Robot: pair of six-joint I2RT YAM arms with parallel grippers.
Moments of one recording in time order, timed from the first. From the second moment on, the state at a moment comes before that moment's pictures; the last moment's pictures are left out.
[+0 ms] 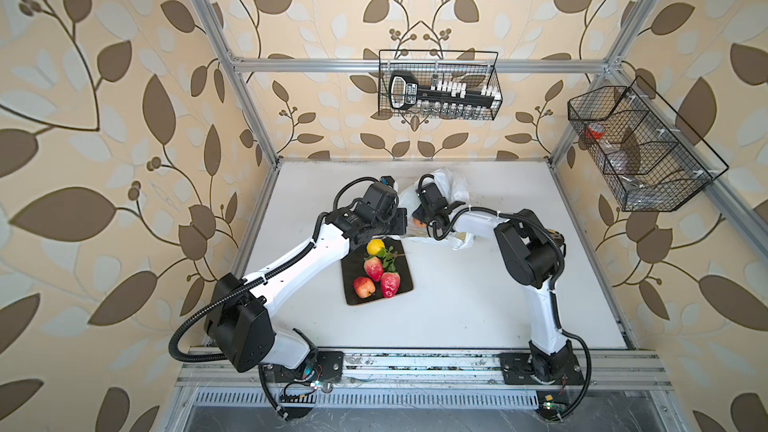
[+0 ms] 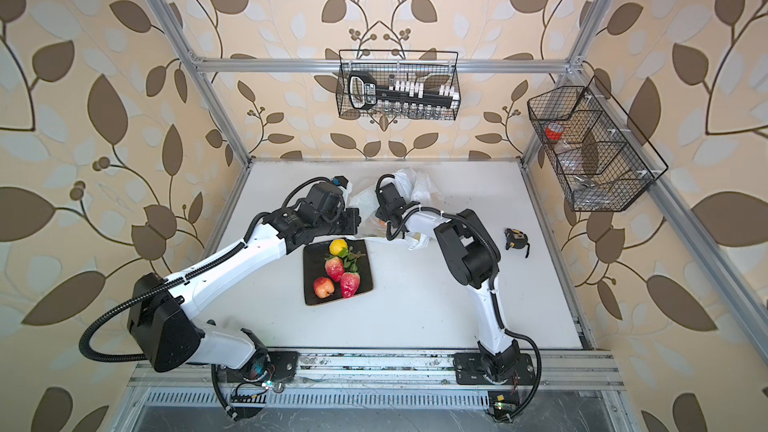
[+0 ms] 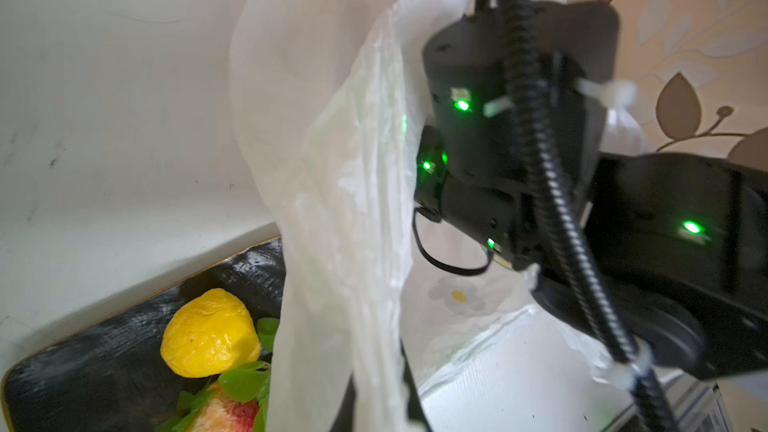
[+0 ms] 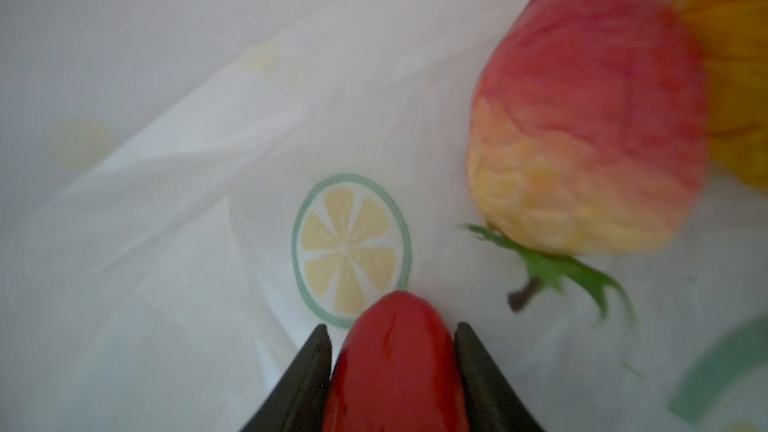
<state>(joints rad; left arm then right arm) -0.63 1.42 1.20 -0.52 0.02 -0.56 0.56 2.12 1.43 -0.18 0.21 0.92</state>
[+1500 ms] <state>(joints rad) -0.55 1.70 1.41 -0.42 -0.08 -0.52 0.71 1.61 0.95 0.04 -0.48 0.20</state>
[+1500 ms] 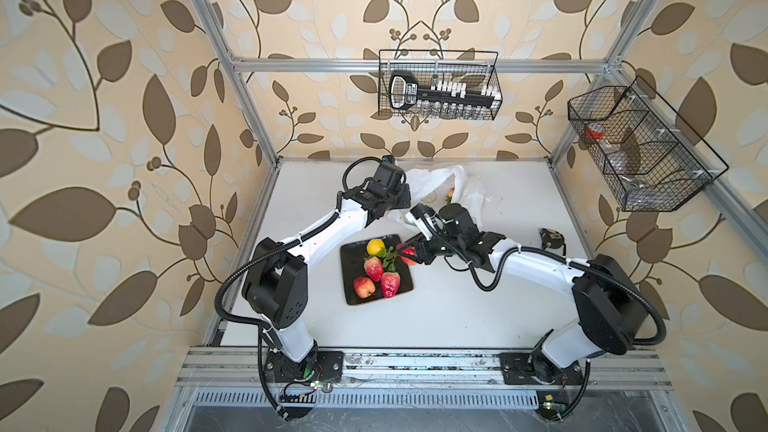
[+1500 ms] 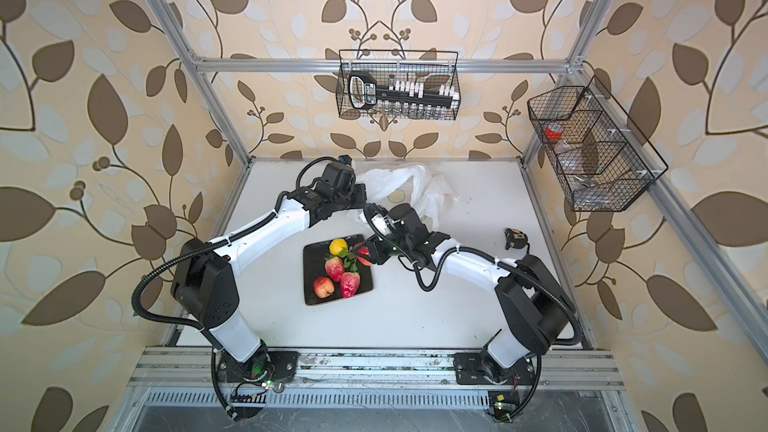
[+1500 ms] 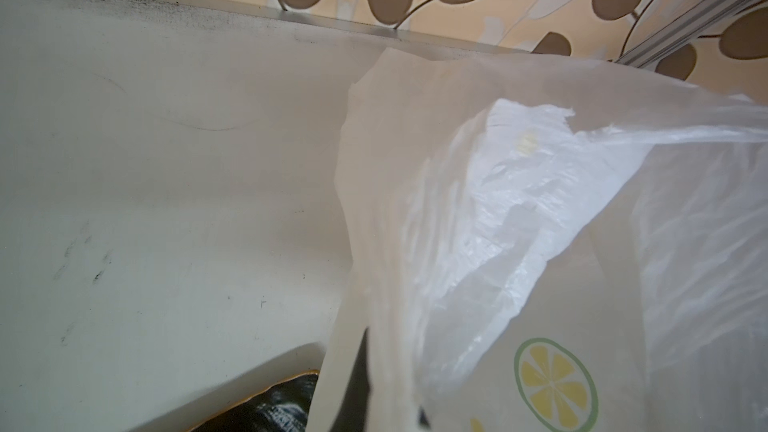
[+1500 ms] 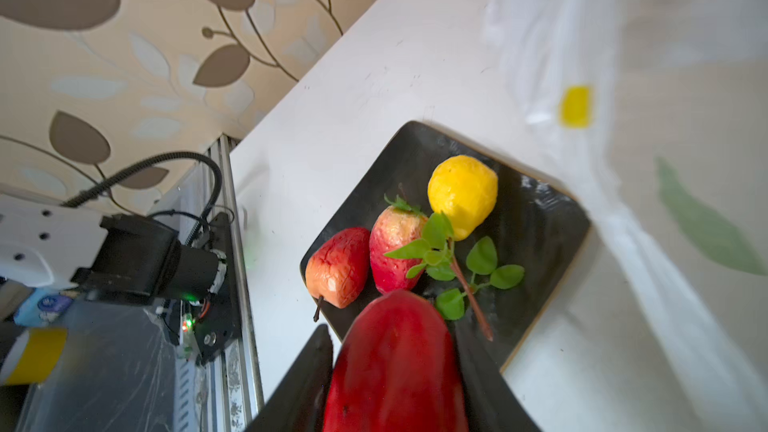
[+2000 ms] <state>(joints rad) -0.55 1.69 1.41 -0.48 -0.05 -0.48 0.79 1.86 1.04 0.15 -0.26 0.04</state>
